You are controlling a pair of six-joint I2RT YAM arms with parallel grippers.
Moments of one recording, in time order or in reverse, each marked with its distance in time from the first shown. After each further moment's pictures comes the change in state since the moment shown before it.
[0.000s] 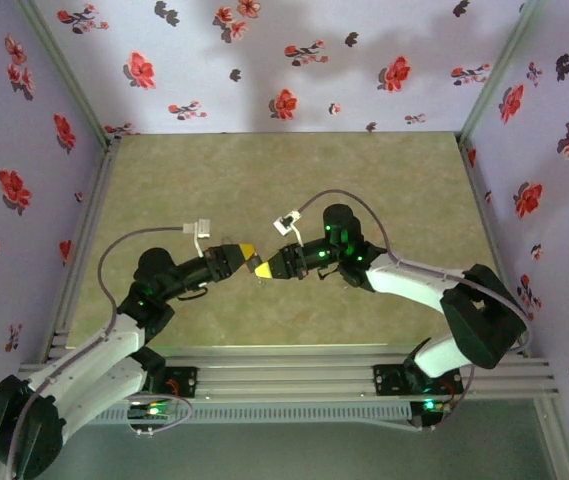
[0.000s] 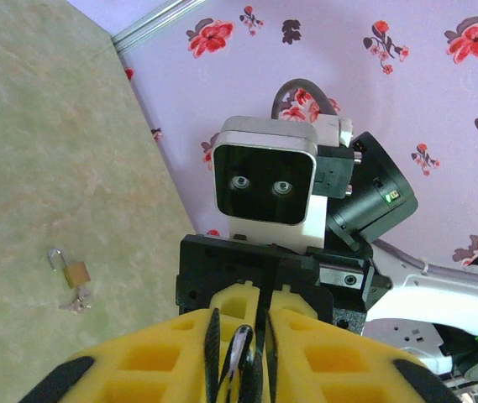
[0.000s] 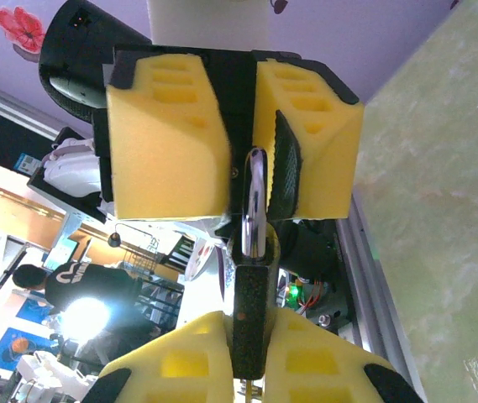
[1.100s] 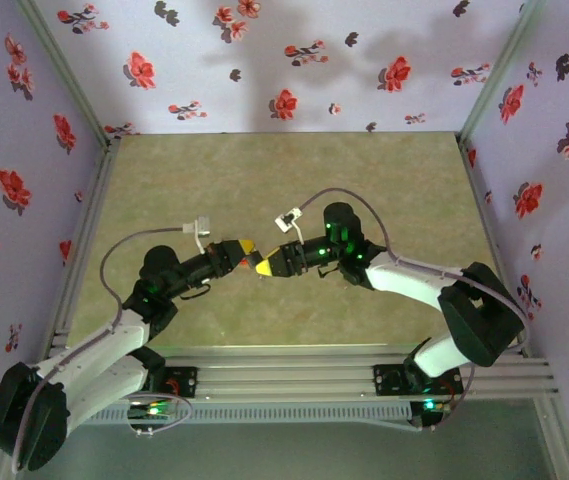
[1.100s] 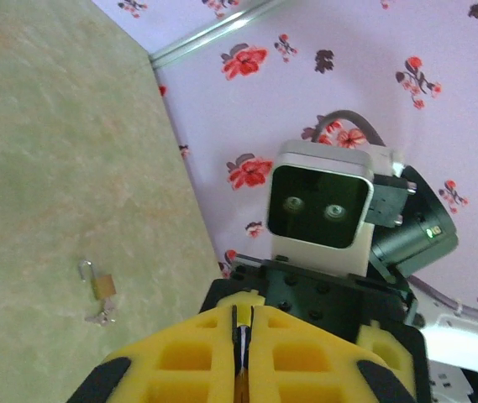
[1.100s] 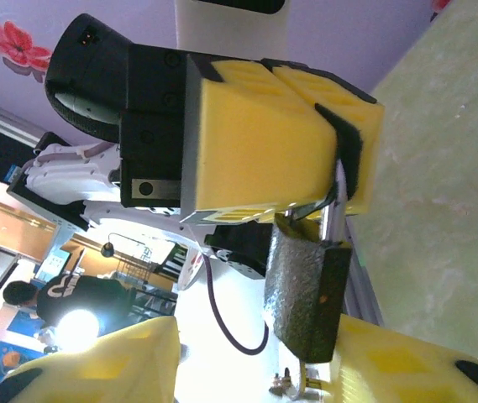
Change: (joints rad) left arm 0.013 0.071 -0.014 0.039 -0.081 -0.036; right arm -0.023 0.014 0.006 -0.001 0.020 -0.002
